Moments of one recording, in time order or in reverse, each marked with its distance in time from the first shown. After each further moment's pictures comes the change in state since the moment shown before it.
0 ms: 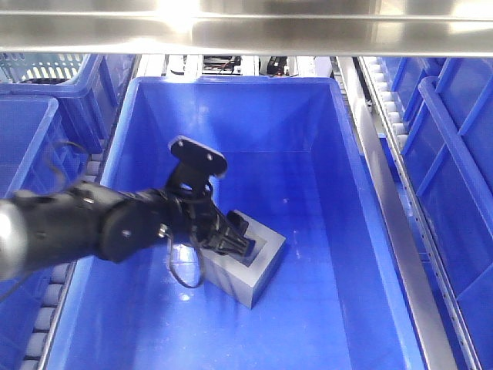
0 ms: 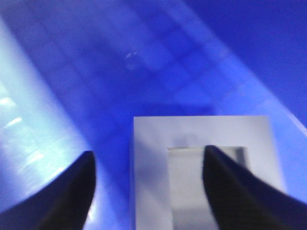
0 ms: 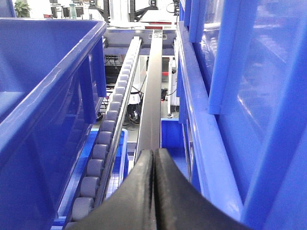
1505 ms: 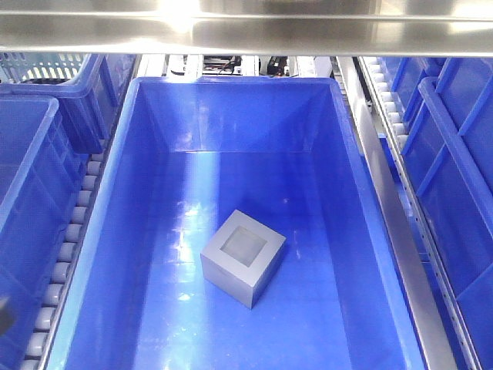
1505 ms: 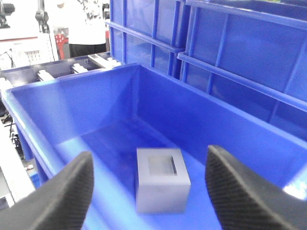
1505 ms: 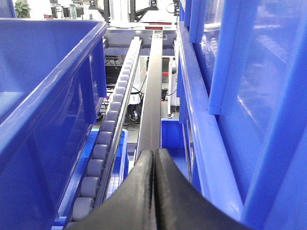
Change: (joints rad) left arm -0.001 -1.461 0.635 0.028 0.162 0.004; right arm 0.000 0.000 0.000 0.000 0.000 0.000
